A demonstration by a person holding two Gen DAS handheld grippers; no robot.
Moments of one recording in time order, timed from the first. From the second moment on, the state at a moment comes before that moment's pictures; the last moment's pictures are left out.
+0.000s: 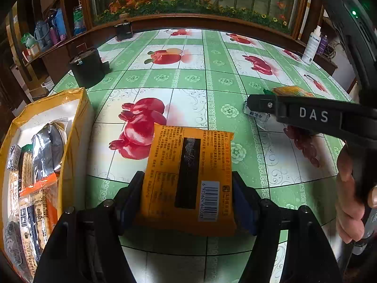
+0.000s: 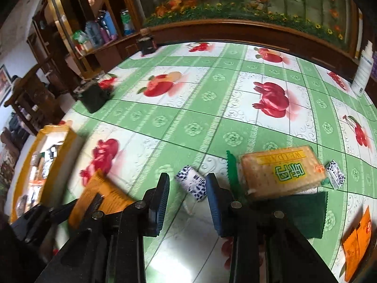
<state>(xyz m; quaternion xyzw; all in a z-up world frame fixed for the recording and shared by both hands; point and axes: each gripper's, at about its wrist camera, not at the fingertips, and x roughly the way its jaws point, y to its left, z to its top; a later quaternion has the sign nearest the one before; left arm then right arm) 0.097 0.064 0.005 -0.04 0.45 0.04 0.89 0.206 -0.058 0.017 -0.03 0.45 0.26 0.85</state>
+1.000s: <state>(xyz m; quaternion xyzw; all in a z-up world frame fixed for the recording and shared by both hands) 0.098 0.061 0.003 -0.03 0.45 0.04 0.89 0.187 -0.077 0.010 0.06 0.49 0.29 0.82</state>
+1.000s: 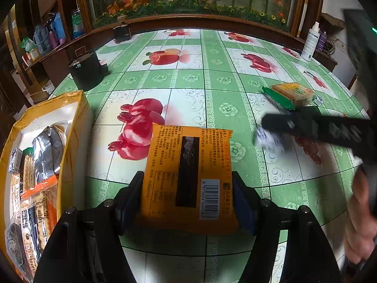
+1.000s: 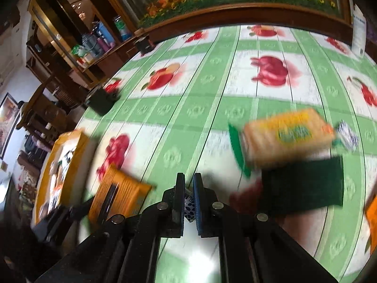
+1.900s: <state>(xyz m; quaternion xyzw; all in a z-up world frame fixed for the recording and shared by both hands) 0.097 0.056 0.005 -0.02 0.45 0.02 0.89 0.137 -0.093 0.016 0.02 0.46 0.23 0.86</state>
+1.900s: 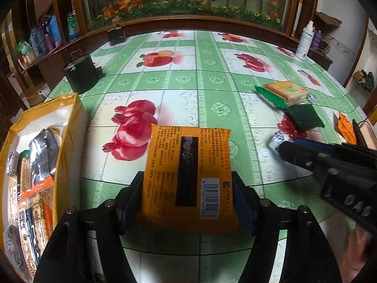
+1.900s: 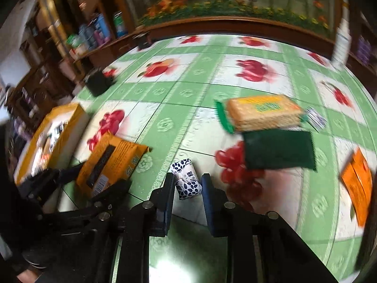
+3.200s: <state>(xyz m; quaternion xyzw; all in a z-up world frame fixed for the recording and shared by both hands) 0.071 0.038 0.046 0.01 0.35 0.02 0.93 0.113 -0.114 0.038 0.09 0.41 0.21 0.88</state>
